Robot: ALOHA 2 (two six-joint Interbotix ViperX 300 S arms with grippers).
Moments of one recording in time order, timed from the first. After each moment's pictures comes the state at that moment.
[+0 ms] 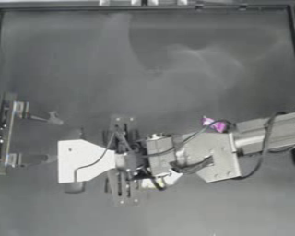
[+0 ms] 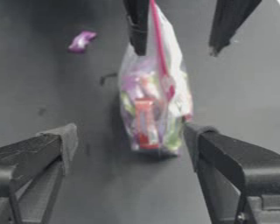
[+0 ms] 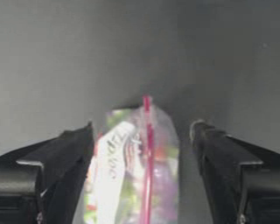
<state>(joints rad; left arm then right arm) 0.02 -0.89 1.23 -0.04 -0.08 0.06 0.15 0.36 -0.31 -0.20 1.08 0.16</state>
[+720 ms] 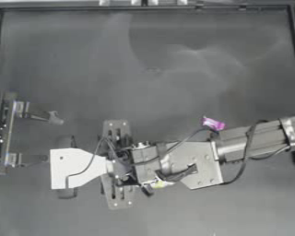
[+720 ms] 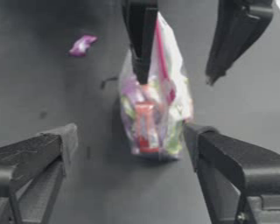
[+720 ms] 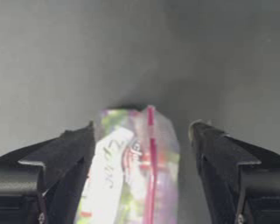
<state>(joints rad) 0.02 -0.89 1.24 -0.04 -0.09 0.06 0.16 0.43 -0.37 -0.22 1.12 0.16</state>
